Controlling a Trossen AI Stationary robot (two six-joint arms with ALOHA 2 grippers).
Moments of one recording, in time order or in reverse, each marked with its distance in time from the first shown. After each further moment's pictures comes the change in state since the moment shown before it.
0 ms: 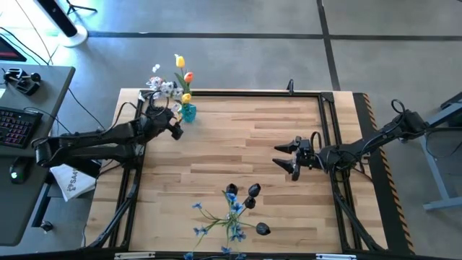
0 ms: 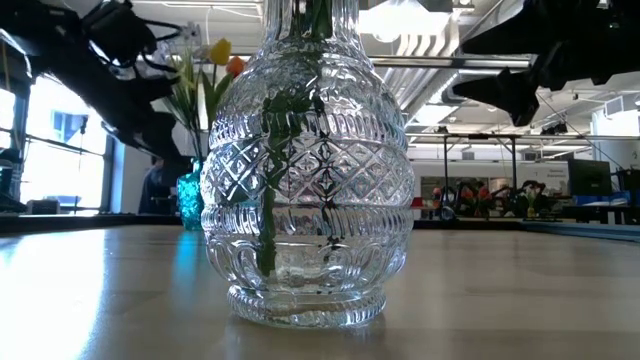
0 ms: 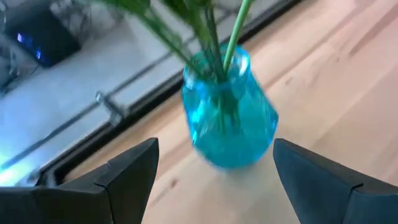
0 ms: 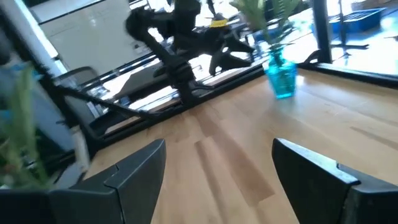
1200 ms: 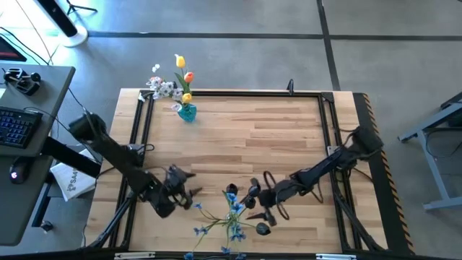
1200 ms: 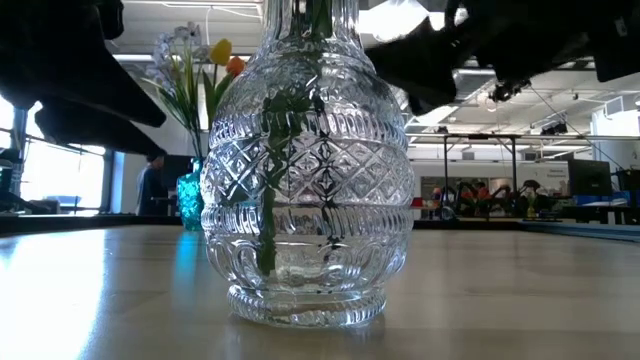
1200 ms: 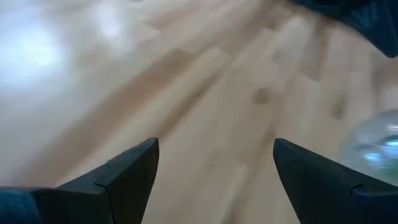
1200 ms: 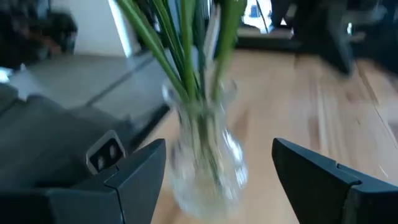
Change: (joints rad) left arm -1.169 0.649 0.283 0.007 -0.358 -1.038; right arm 0.137 0.852 0.508 0.126 -0.488 -0.309
